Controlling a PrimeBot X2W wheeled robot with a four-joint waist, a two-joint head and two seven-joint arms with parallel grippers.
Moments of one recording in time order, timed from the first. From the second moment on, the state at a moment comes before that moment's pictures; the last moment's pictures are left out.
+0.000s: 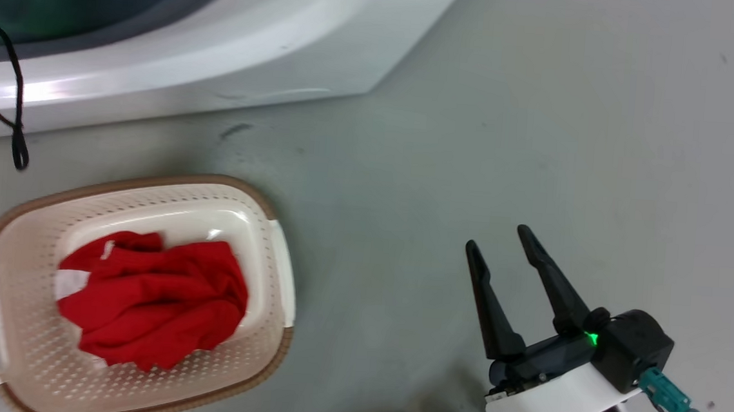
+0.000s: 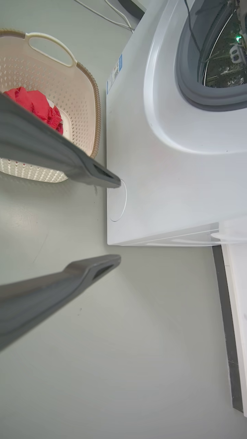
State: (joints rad) left arm -1.43 0.36 -0.10 1.10 -0.17 0.05 0.13; right arm -0.10 -0.05 0.30 -0.05 0.21 0.13 -0.21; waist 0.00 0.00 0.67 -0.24
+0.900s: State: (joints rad) left arm -1.54 0.52 -0.13 1.13 -0.16 0.15 0.52; right arm -0.08 -0.05 0.40 -0.02 0.29 0.13 -0.25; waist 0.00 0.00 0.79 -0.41
